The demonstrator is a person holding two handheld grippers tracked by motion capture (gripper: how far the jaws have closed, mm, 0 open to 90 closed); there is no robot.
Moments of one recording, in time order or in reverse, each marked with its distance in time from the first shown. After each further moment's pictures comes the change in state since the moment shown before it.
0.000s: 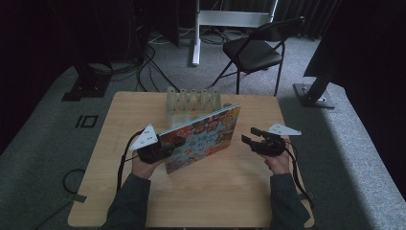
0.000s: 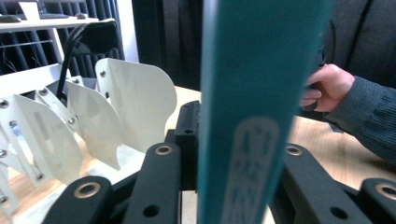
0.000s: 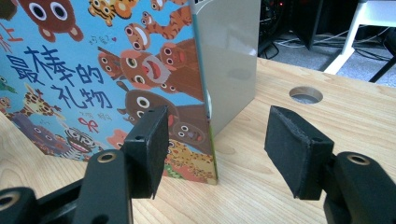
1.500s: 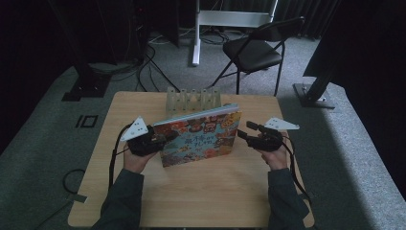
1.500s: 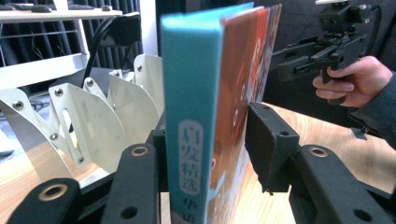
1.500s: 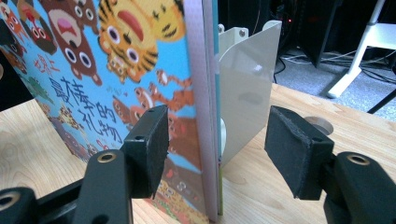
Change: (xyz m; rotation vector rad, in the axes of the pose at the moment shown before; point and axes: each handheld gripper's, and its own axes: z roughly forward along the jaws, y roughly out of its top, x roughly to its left) left arm 0.027 0.007 -0.018 0.032 0.071 -0.042; right arm 0.015 0.028 0.003 -0.035 0.031 -0.051
